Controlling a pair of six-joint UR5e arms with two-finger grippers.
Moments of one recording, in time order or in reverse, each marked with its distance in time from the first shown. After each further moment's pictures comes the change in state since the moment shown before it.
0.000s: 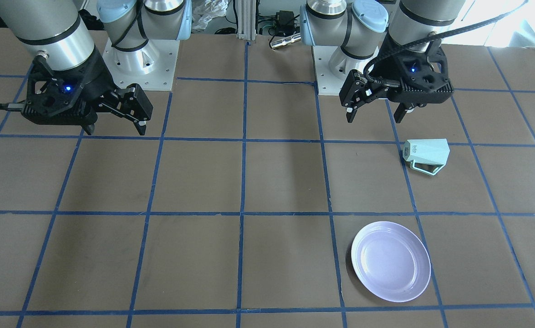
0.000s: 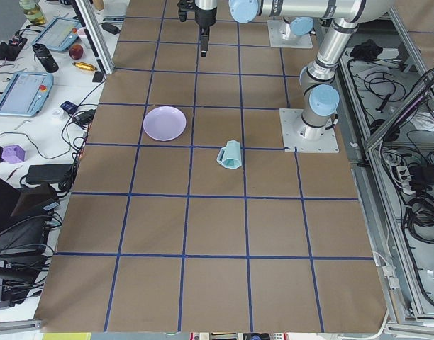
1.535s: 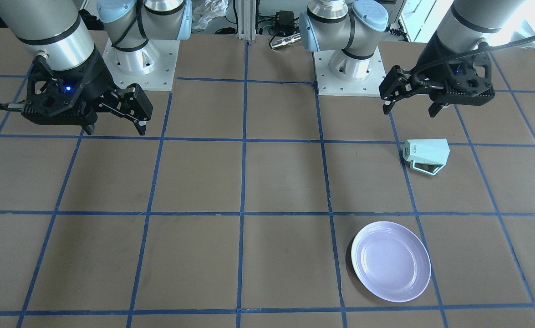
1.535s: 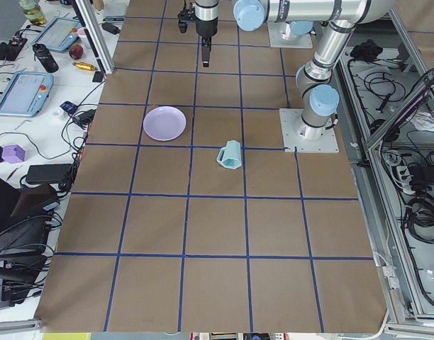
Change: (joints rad) left arm 0.194 0.037 -0.026 -0.120 0.000 0.265; right arm 0.000 0.000 0.000 0.000 0.000 0.000
